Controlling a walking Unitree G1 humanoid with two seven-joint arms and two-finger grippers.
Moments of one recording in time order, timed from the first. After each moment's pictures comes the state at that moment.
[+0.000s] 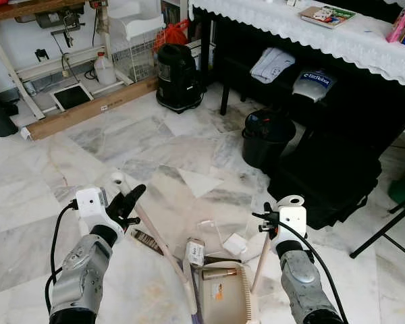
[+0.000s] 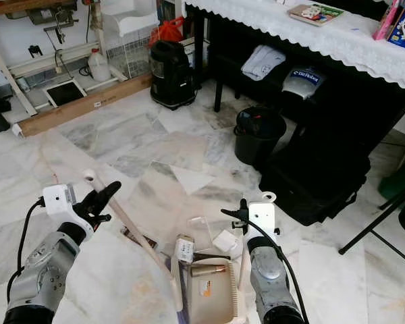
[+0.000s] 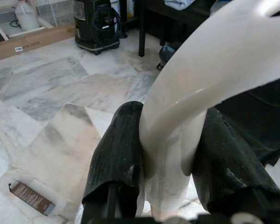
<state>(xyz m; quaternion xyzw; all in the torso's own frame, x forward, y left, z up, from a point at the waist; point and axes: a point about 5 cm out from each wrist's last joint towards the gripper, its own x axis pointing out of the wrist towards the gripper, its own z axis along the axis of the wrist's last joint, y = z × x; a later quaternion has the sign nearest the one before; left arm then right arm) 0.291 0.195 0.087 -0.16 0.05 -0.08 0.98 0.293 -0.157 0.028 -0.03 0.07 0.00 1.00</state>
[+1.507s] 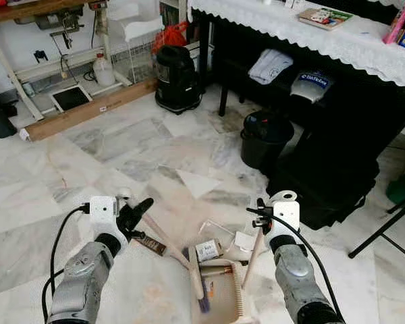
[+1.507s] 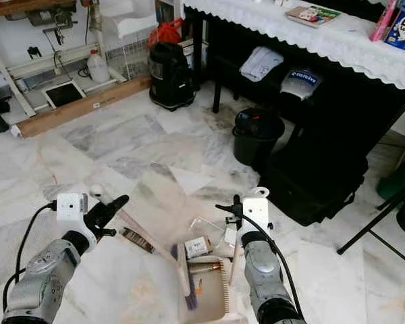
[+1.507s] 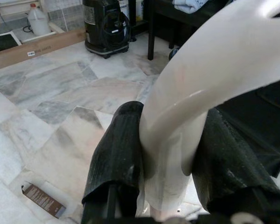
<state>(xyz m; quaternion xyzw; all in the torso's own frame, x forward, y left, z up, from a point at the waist) 0.282 0.194 0.088 -0.06 0.07 -0.09 0.99 0.303 -0.150 0.034 -0.02 0.07 0.02 1.00</state>
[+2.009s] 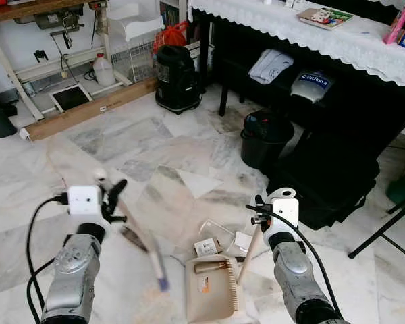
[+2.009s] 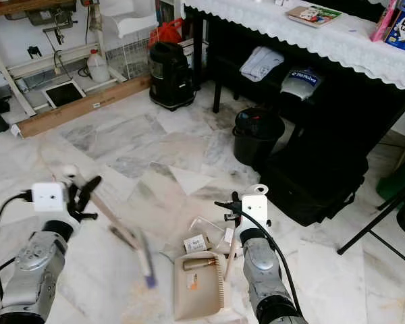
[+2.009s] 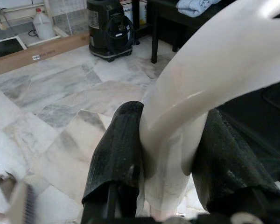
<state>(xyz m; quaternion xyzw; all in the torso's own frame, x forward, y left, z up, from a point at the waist) 0.287 0.216 0.113 0.01 -0.04 0.02 1.00 0.306 -0.148 0.038 -0.02 0.06 0.02 1.00</state>
